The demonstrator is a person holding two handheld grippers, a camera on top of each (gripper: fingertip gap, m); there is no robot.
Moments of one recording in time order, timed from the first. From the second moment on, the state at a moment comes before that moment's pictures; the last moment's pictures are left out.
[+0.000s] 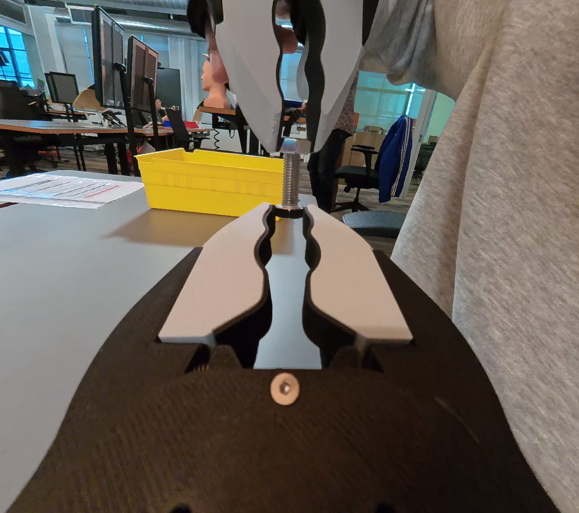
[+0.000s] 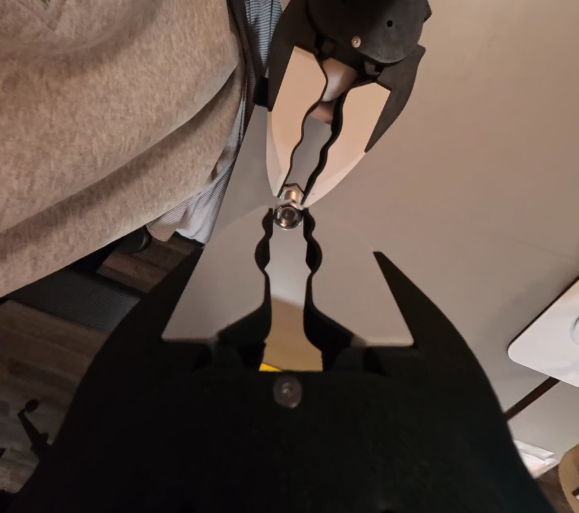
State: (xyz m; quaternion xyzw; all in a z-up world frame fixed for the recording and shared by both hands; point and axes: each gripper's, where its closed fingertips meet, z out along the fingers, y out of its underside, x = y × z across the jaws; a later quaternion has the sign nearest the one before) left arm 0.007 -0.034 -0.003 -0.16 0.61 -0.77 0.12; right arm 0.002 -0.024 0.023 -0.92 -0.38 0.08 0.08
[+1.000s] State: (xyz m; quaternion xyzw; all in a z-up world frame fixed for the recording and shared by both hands) left arm 0.012 -0.026 0.001 -0.18 0.59 -0.78 0.13; right arm 0.012 -0.017 0.028 -0.94 -0.30 0.09 0.10
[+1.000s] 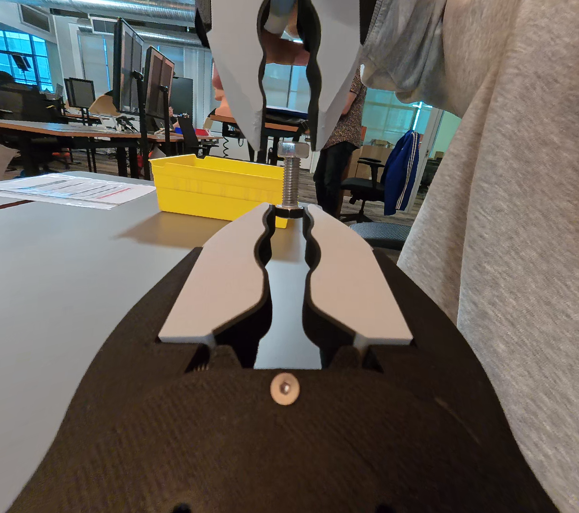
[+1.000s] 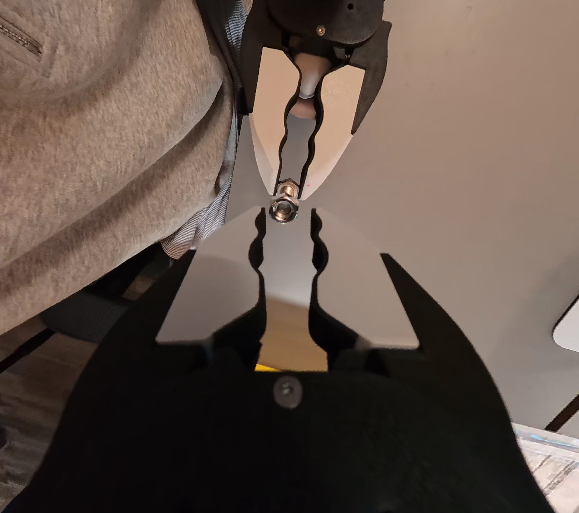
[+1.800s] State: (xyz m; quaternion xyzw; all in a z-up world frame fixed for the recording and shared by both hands) left arm 0.012 -0.023 0.003 -0.18 0.58 -0.78 0.12; right arm 0.011 -0.020 0.028 -0.94 -0.32 0.08 0.10
